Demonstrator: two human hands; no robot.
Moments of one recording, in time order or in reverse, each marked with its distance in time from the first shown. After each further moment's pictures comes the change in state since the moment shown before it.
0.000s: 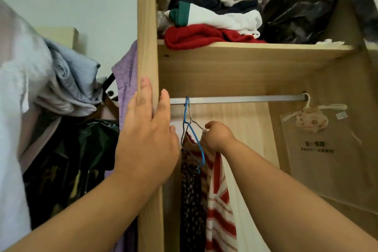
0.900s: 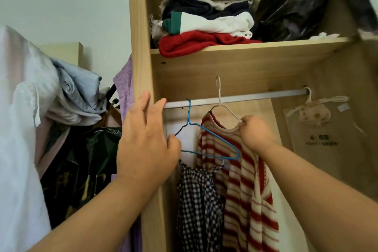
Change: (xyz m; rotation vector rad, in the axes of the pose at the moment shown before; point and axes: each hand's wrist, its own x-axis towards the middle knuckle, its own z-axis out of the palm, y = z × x) left_hand -0.003 0.004 -0.005 -0.154 -0.009 -0.119; right_hand -0.004 0.075 -0.045 -0.021 0.317 -0.043
